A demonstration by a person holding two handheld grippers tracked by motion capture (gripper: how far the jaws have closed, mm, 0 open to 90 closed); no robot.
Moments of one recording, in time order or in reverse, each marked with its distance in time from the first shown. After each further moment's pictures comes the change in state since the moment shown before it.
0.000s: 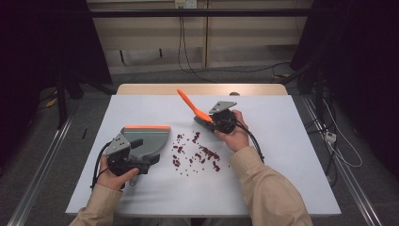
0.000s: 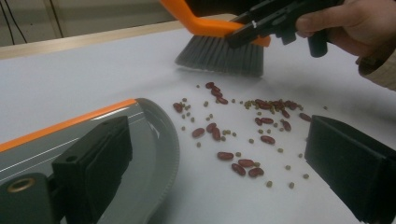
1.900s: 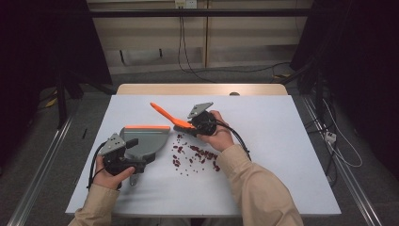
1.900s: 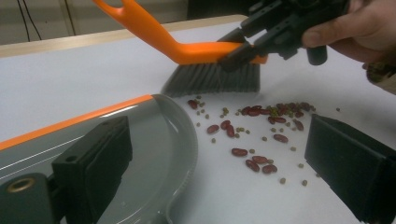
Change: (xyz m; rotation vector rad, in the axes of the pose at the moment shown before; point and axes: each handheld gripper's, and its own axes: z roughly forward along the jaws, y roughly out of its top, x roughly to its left) left arm 0.008 -0.002 -0.007 -0.004 0.033 -0.020; right arm 0.039 0.030 0.024 0.029 0.202 -0.132
